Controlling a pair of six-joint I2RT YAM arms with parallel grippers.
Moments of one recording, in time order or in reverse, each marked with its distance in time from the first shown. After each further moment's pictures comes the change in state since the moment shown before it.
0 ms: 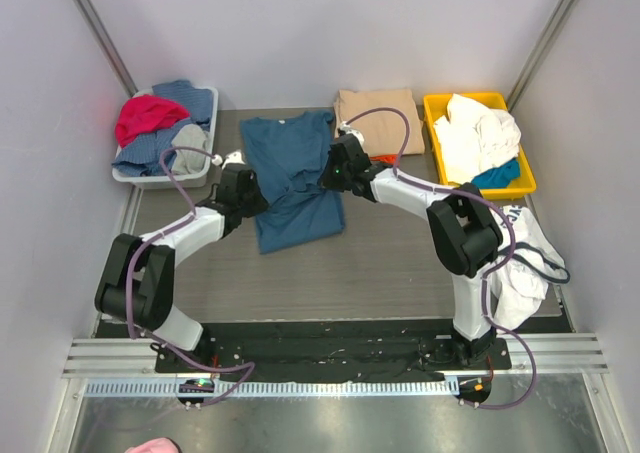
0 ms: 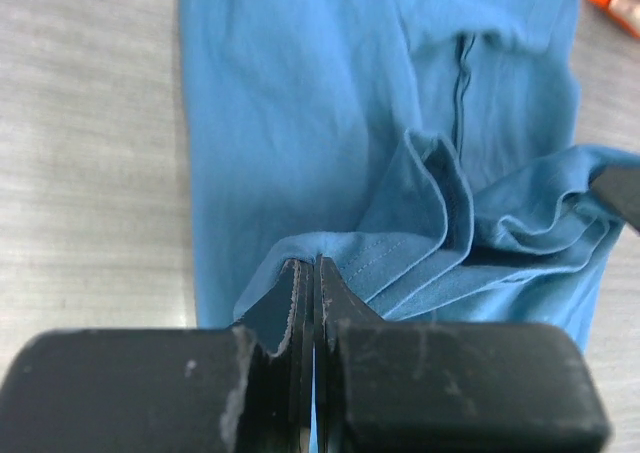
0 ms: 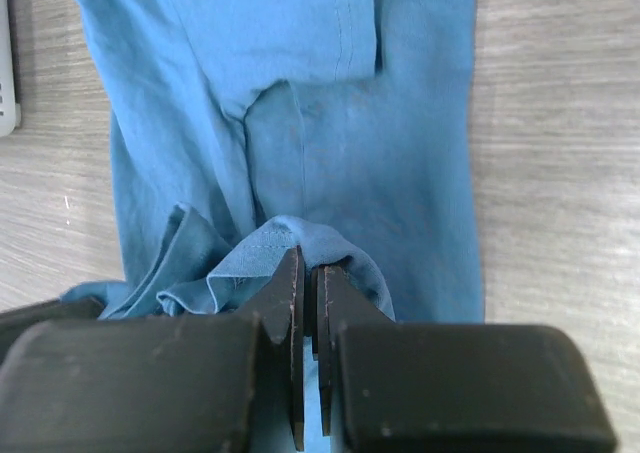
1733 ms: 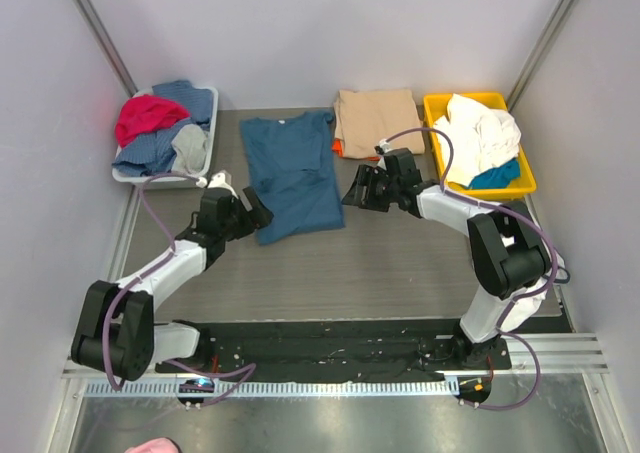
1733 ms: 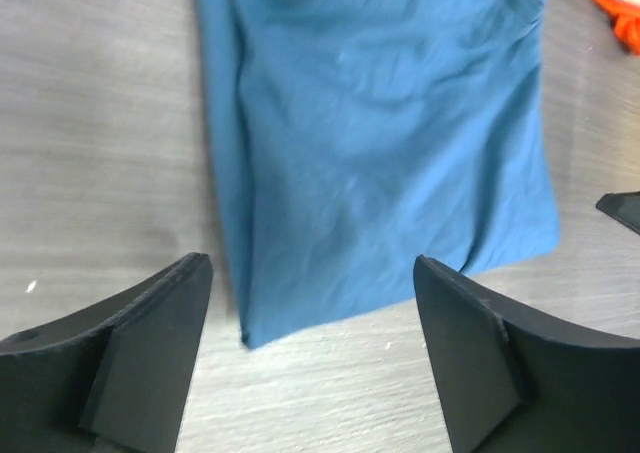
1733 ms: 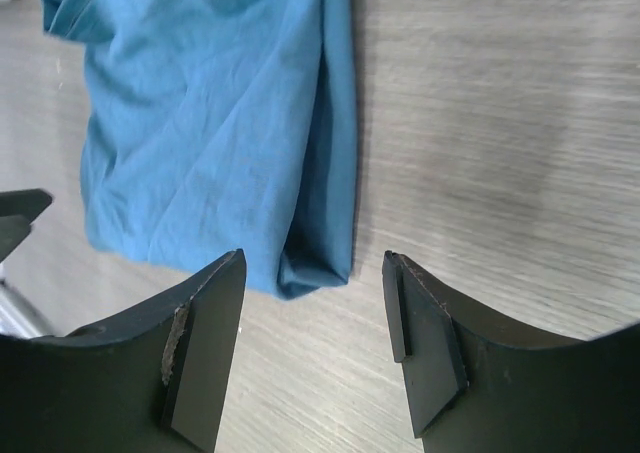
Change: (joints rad) left arm 0.055 -0.249 -0.229 0.063 0.134 -0.025; right arm -0.205 -0.254 -0.385 0.075 -0.370 -0.105
